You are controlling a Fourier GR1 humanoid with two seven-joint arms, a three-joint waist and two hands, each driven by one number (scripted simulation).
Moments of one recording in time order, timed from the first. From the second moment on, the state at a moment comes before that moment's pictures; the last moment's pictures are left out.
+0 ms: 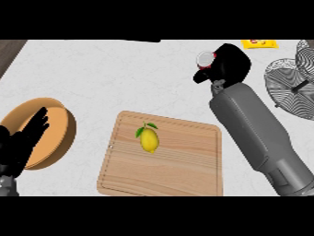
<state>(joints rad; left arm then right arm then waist) -0.02 0.28 0.17 -1.40 -0.01 -0.16 0.18 -0.90 -0.16 0.30 -0.91 0.93 -0.32 1.12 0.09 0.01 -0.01</state>
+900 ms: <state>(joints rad) -0.03 0.27 0.19 -1.37 -0.02 -0.15 0.16 -1.35 -0.24 0.09 -0.51 1.31 -0.38 1.18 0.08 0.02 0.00</state>
